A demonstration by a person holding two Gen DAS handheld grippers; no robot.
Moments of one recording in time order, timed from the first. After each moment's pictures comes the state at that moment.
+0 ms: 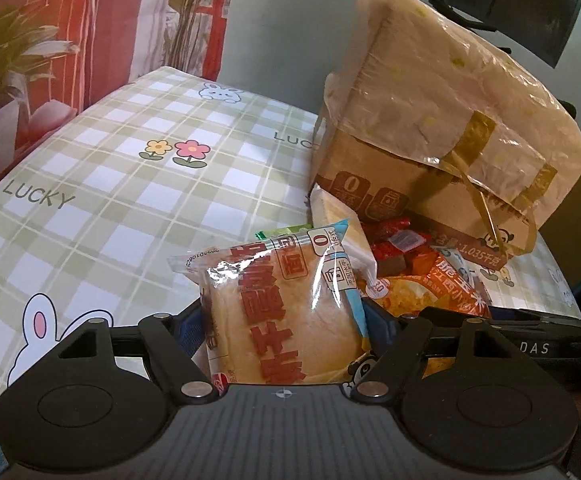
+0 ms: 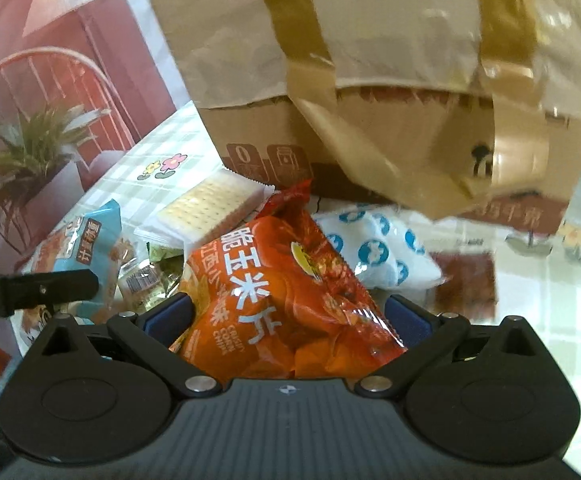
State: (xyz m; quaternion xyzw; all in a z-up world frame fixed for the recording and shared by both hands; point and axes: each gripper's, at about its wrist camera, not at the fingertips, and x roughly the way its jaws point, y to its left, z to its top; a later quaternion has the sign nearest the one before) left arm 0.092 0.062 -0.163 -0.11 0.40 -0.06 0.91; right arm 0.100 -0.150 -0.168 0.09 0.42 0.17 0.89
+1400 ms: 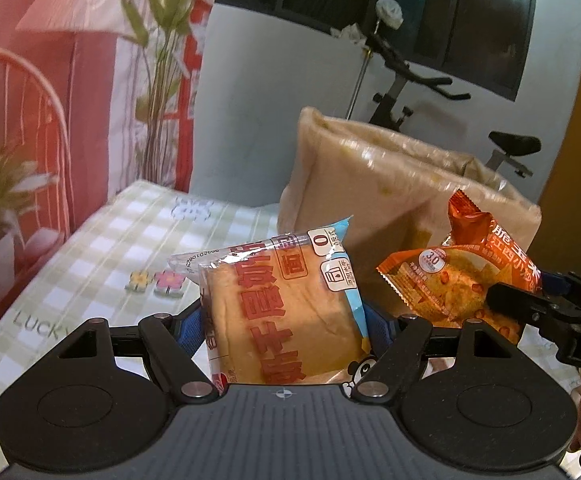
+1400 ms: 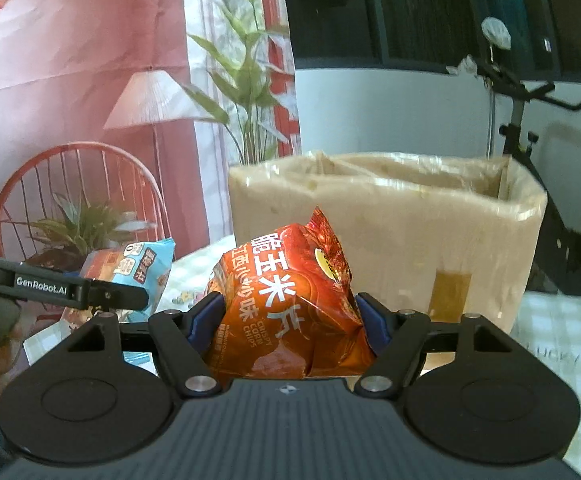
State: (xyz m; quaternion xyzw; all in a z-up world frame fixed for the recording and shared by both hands) left arm 0.094 0.046 -0.080 -0.06 0.28 -0.08 0.95; right arm 0.043 -0.167 -0.060 0.01 0.19 0.20 0.96
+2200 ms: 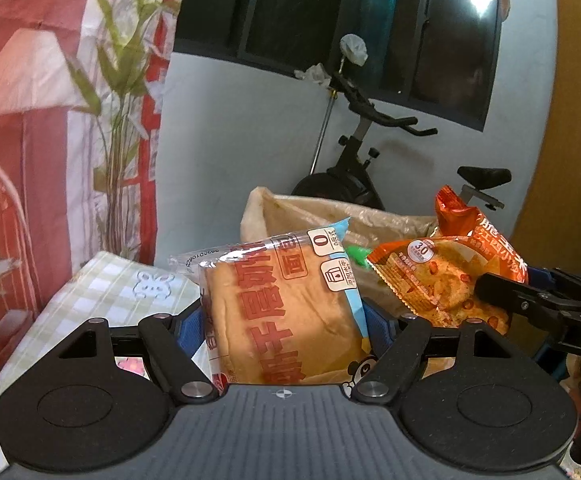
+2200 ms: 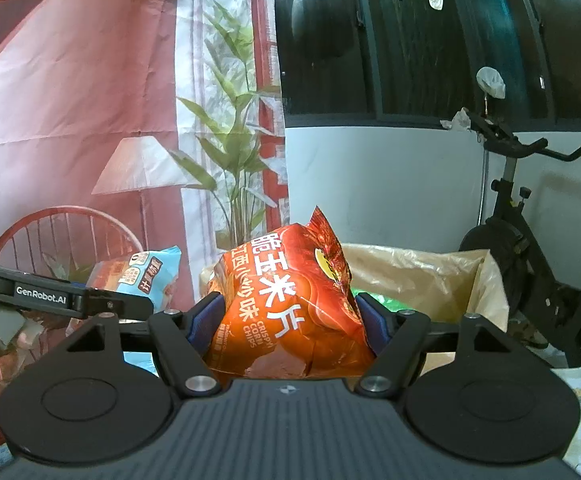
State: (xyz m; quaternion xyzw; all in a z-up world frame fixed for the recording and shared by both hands) left arm 0.122 0.020 -0.027 -0.05 0.22 -0.12 0.97; right arm 0.069 -0.195 -0.001 0.01 0.12 0.19 0.97
